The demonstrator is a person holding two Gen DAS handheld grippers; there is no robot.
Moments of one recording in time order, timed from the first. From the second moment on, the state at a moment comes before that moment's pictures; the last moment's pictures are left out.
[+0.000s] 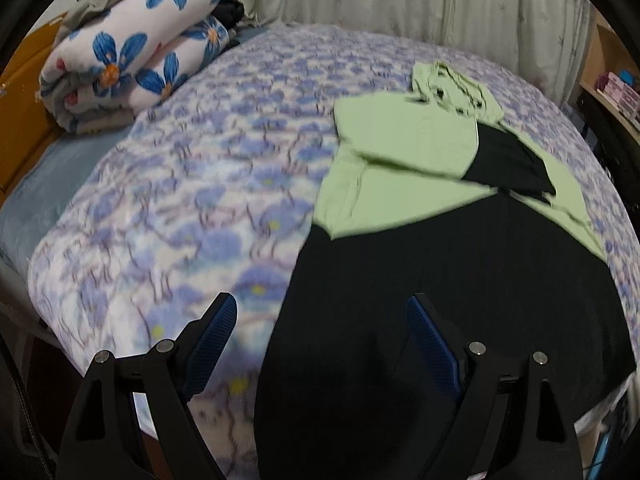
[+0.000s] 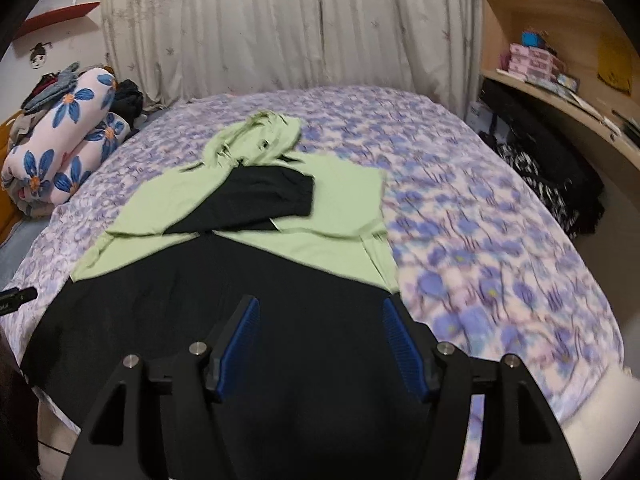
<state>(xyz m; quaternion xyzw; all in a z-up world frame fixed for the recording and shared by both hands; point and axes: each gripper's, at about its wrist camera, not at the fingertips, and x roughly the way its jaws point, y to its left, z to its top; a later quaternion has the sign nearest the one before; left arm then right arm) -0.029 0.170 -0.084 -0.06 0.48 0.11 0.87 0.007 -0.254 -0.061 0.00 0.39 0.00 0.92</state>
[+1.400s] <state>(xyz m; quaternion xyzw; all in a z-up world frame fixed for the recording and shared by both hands) -0.012 0.186 -0.156 -0.08 0.56 0.01 0.82 0.011 -0.336 -0.168 0.18 0.55 0.09 0.81</state>
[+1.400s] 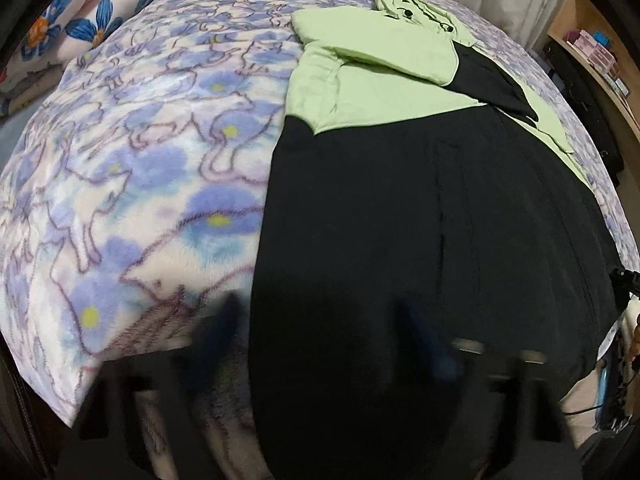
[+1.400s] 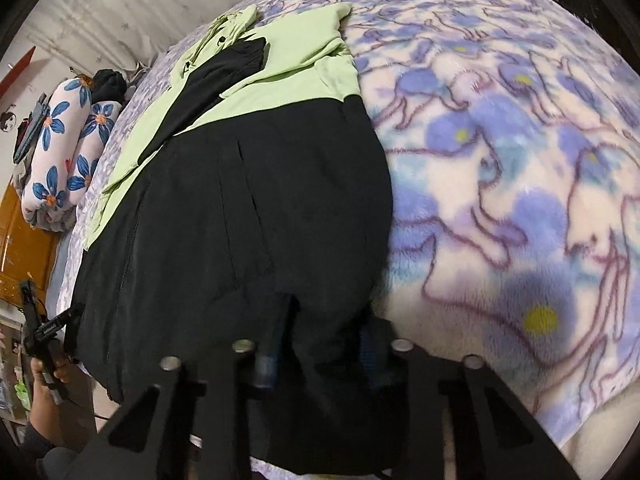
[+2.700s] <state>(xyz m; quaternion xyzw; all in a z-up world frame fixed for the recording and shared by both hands) -0.047 0.195 -0.038 -0.29 0.48 -0.02 0.83 -0.034 -0.322 -0.014 0.20 0.44 0.13 0.86</state>
